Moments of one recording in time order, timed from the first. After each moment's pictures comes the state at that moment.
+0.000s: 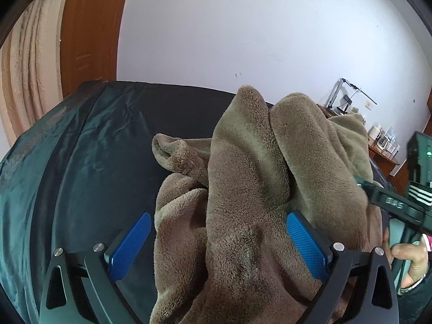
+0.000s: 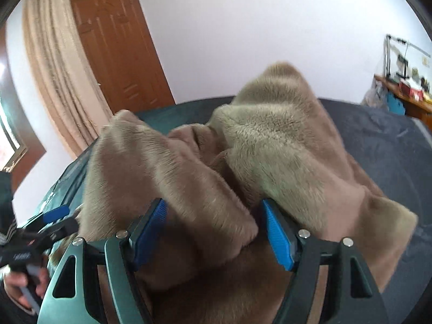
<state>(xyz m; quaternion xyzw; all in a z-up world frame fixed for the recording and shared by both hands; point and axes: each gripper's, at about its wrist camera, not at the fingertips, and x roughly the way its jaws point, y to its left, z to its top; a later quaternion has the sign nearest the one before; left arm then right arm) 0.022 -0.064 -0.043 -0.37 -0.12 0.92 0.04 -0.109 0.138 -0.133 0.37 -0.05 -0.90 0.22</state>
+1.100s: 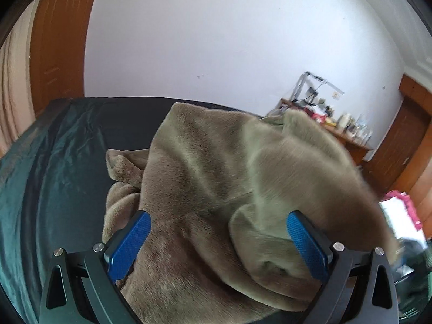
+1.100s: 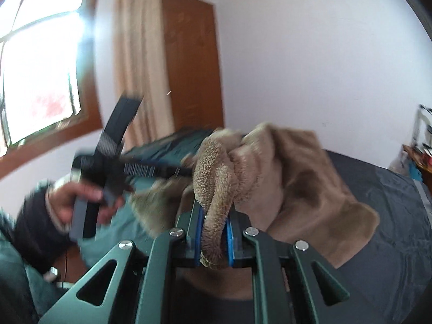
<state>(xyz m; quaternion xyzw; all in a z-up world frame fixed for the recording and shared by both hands) 0.061 -0.018 0.005 -0.35 -0.11 0.92 0.14 0.081 0.183 -0.079 0.22 0.06 -0.91 0.36</state>
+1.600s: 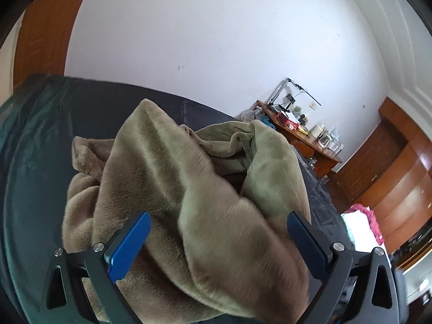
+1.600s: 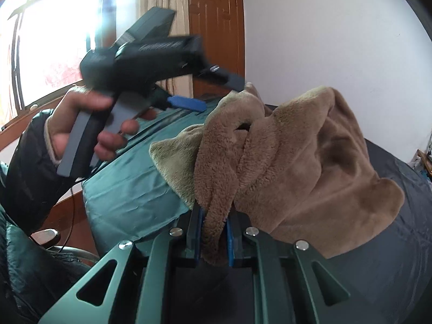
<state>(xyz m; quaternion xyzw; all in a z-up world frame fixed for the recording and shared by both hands) 0.049 -0.011 0.021 -0.37 -0.20 0.89 0.20 0.099 0.169 -0.117 0.26 0.11 -0.88 0.39</state>
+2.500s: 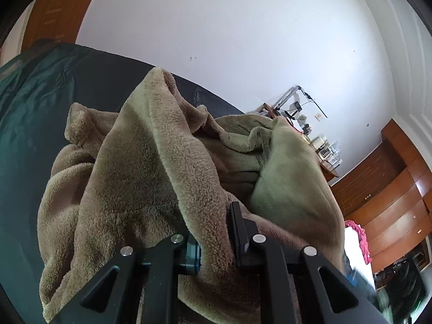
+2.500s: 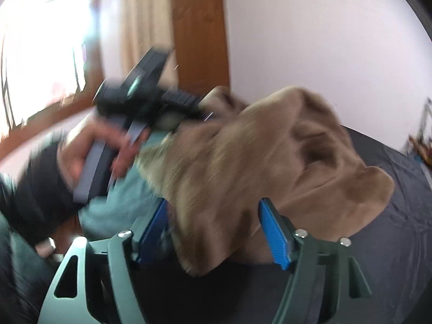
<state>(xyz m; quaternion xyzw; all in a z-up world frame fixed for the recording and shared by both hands) 0.032 -0.019 -0.024 -0.38 -0.25 0.87 0.19 0.077 0.209 -0.092 0.26 0.03 -0.90 0.35</state>
